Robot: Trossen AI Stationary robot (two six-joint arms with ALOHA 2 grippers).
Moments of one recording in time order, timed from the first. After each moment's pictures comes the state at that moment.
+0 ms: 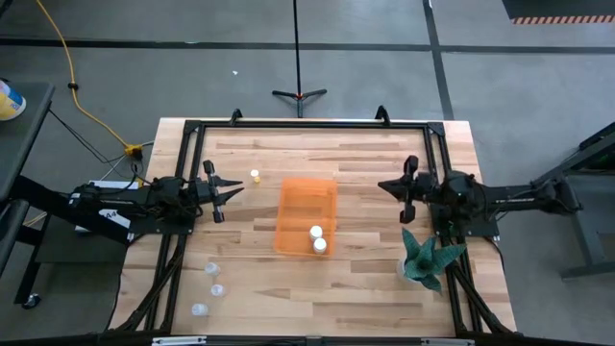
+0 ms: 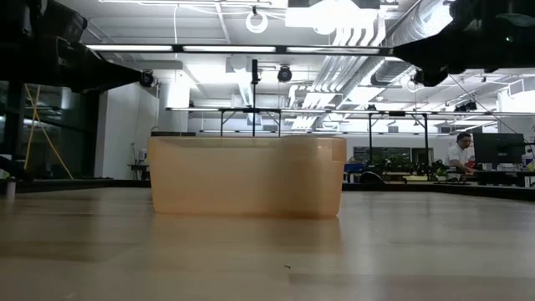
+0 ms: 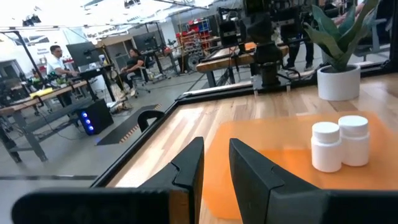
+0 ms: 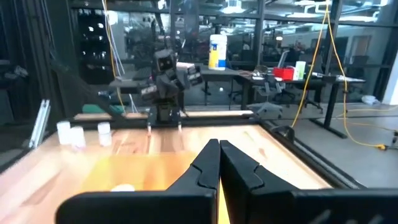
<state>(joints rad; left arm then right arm) -0.04 0.03 0.01 0.05 -0.31 0.26 -0.04 0.42 0.12 0.39 0.12 -0.03</state>
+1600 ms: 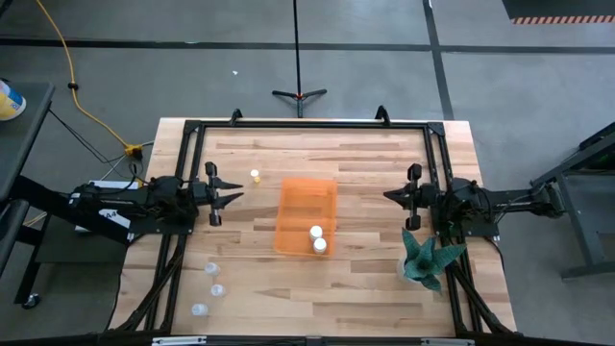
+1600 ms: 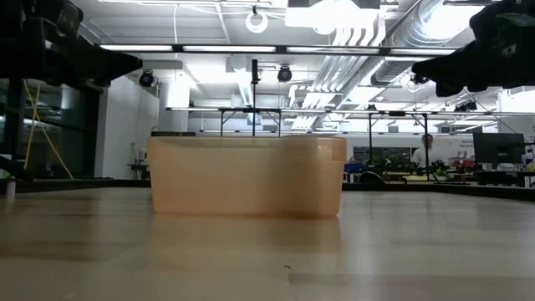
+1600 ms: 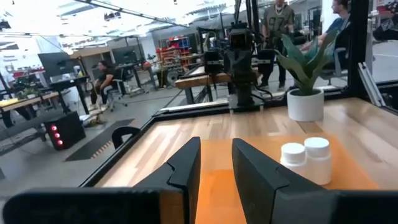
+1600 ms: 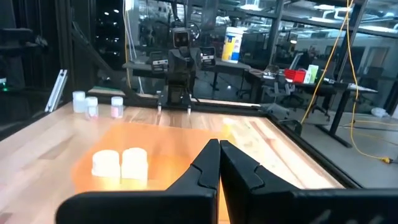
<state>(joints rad) -0.04 0.03 0.01 0.10 -0.20 0.21 0.02 0.15 0.01 0.19 0.11 -0.13</state>
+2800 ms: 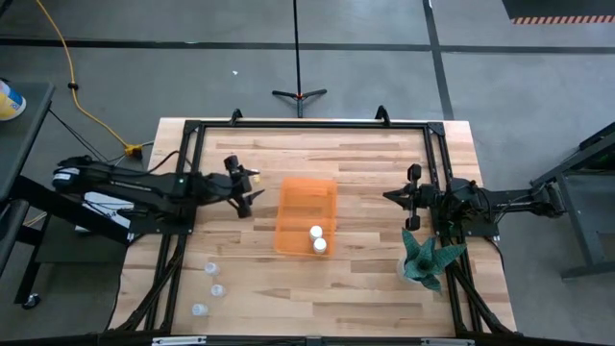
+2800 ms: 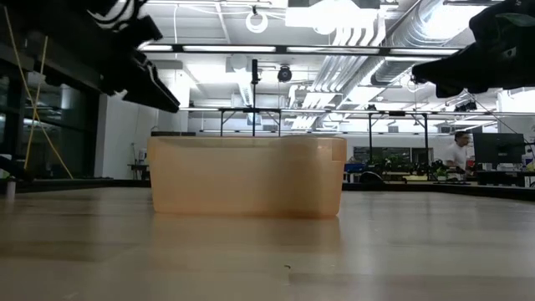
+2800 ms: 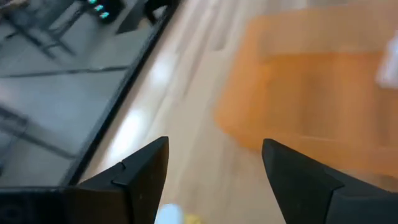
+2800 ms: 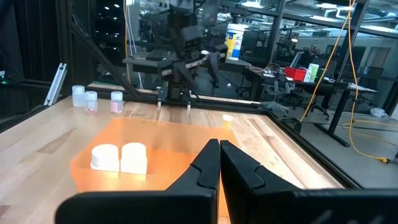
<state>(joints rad) -0.02 0.90 0.46 -0.12 -0.50 0.15 0.02 0.15 0.01 0.17 0.11 -0.13</state>
